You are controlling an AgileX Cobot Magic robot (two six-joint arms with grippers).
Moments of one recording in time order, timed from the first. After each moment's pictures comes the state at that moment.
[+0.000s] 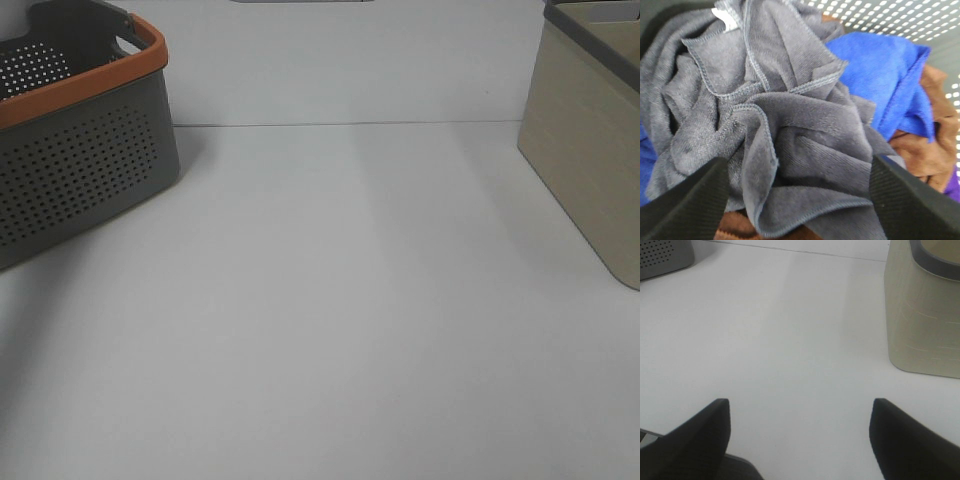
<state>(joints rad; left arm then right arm) 0.08 1.95 -1.54 0.18 0.70 -0.93 0.19 0.00 -0.50 0.05 1.05 -0.05</state>
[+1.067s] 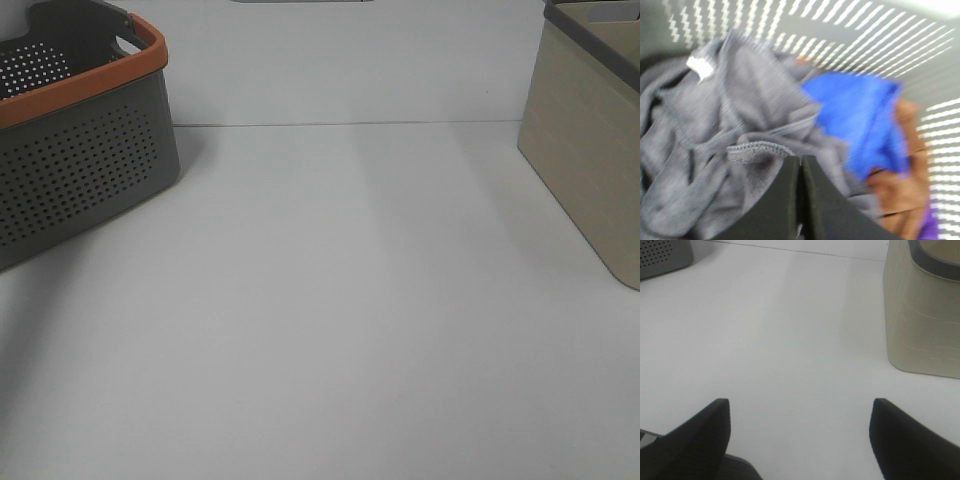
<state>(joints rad) 0.07 1.93 -1.54 0.29 0.54 -0.97 0.19 0.00 -0.50 0.04 1.05 -0.05</state>
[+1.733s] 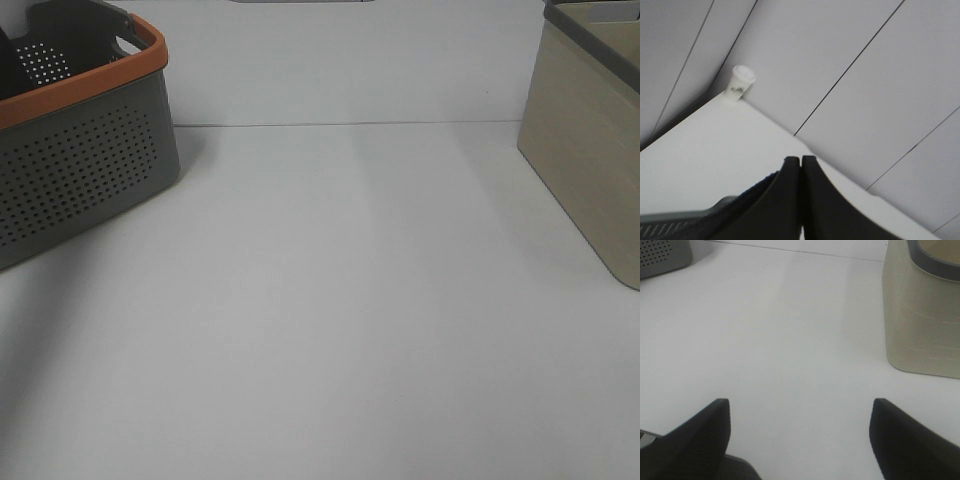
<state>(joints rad) 0.07 1.58 -1.54 0.29 0.11 -0.88 0.19 0.00 -0.50 0.04 1.05 -0.05</state>
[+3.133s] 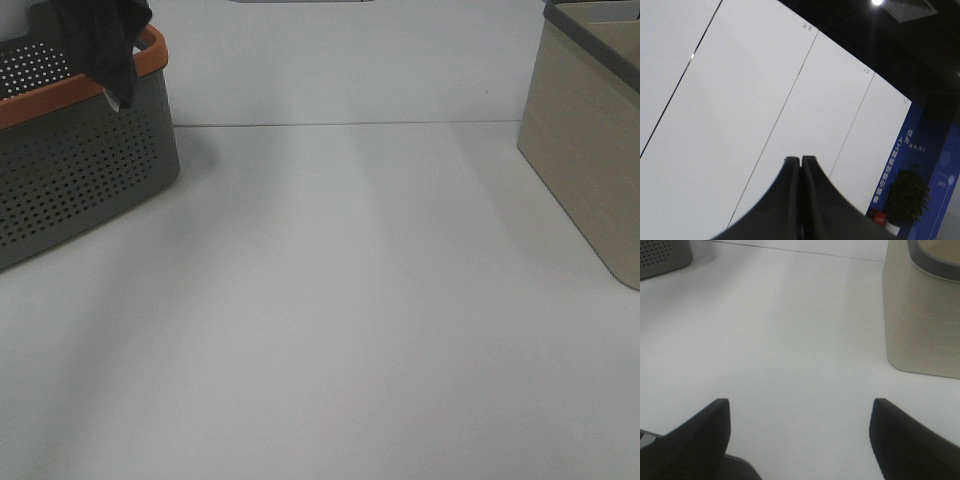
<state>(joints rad) -0.28 1.56 -1.87 0.41 -0.06 -0.87 0.19 0.00 -0.50 0.04 1.05 -0.05</state>
